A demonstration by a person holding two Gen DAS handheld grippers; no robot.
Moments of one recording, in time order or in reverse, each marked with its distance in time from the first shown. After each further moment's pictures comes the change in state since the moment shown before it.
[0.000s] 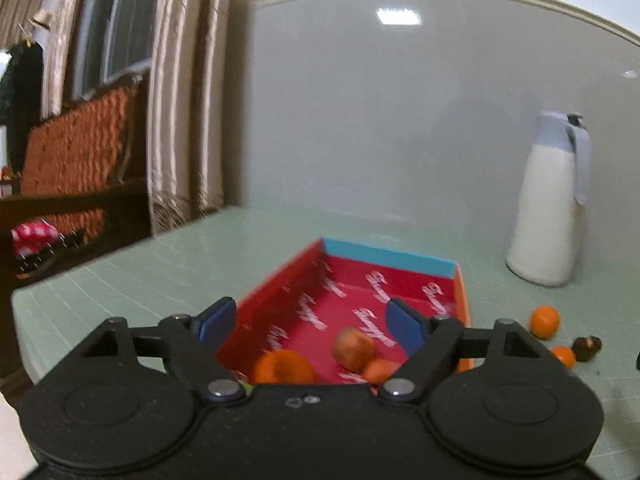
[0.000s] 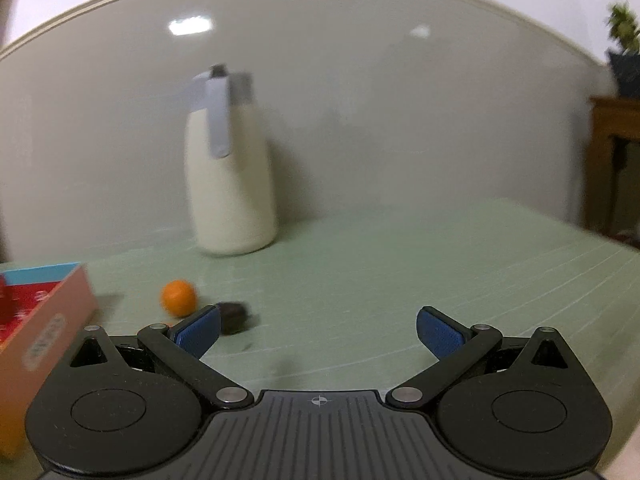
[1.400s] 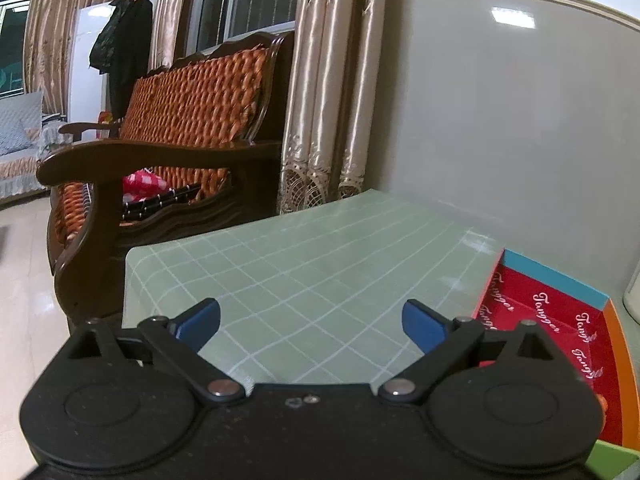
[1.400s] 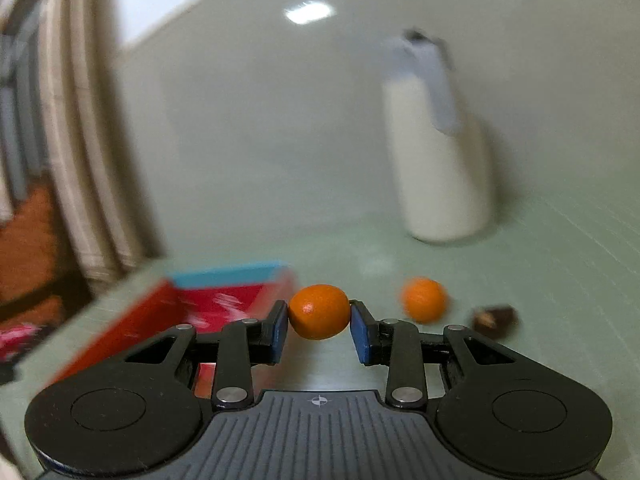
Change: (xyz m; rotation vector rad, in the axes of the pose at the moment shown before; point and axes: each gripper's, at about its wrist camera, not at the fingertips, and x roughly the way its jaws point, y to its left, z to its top) left arm 0.007 0.118 0.007 -0.189 0.087 0.274; right arm 0.014 0.094 0.012 -0.006 0.017 0.553
